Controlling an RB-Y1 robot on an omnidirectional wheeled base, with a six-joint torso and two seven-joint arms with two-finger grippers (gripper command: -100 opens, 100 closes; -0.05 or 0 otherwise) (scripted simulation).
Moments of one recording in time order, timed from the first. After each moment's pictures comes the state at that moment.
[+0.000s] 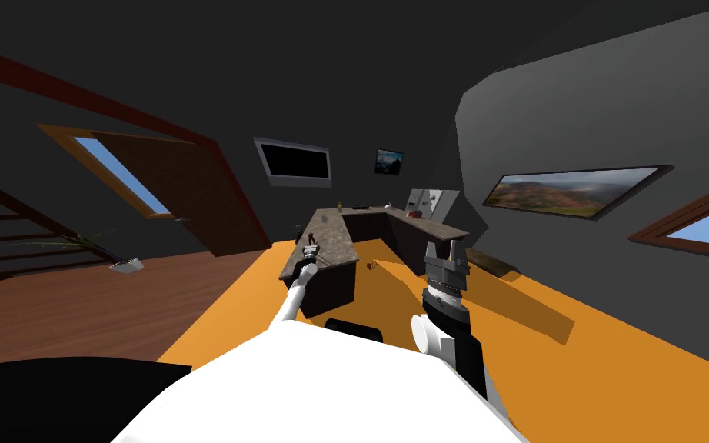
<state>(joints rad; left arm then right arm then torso) -0.12 0.02 0.31 -1.28 0.84 -0.26 0.67 0.50 0.02 0.05 -2.30 -0.07 -0.56 0.13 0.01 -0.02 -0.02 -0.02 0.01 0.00</state>
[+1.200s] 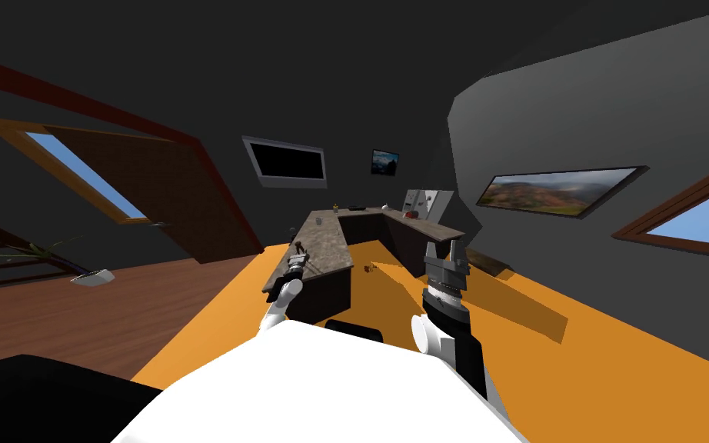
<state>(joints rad) 0.20 0.02 0.28 -1.61 0.89 -0.18 0.69 0.50 0.02 0.05 -2.30 -0.07 -0.56 0.13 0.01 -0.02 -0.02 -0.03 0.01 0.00</state>
